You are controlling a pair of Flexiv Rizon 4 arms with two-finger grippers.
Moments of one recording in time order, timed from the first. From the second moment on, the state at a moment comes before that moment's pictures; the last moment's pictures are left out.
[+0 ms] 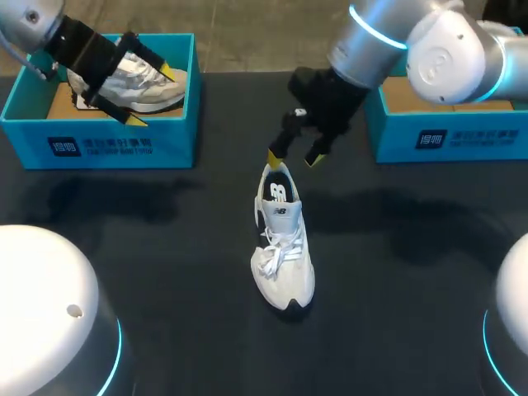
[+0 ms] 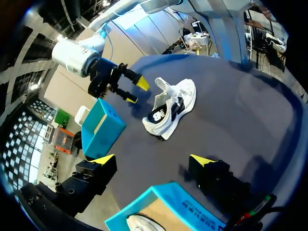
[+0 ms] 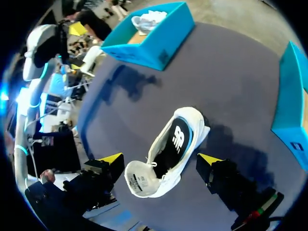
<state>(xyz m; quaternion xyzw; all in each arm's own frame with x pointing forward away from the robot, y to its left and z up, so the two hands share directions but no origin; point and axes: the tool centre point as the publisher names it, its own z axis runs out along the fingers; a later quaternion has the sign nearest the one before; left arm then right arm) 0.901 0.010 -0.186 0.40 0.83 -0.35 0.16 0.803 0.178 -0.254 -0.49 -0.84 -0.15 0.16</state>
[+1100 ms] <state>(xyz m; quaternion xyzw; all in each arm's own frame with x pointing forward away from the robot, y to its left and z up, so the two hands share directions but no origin) 0.922 0.017 -0.180 0.40 0.84 -0.34 0.15 0.800 0.202 -0.248 -0.57 -0.82 0.08 -0.02</state>
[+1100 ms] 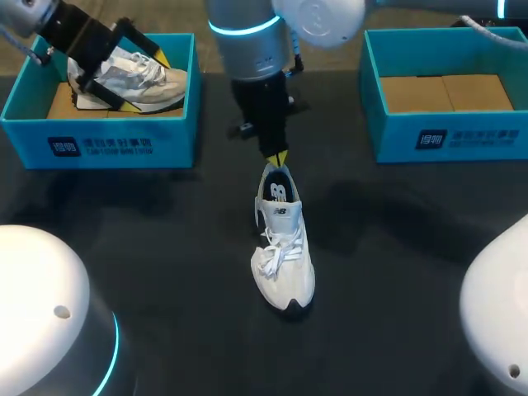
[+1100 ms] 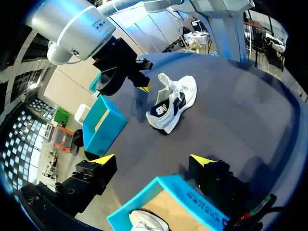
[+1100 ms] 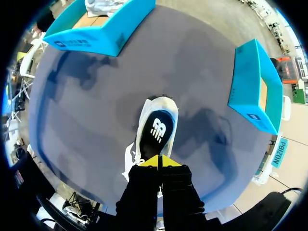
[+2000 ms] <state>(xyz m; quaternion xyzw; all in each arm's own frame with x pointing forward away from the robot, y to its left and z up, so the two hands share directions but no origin) 0.915 0.026 -0.189 0.38 0.85 -0.35 0.14 0.786 0.193 -0.324 -0.67 -0.74 0.04 -0.02</state>
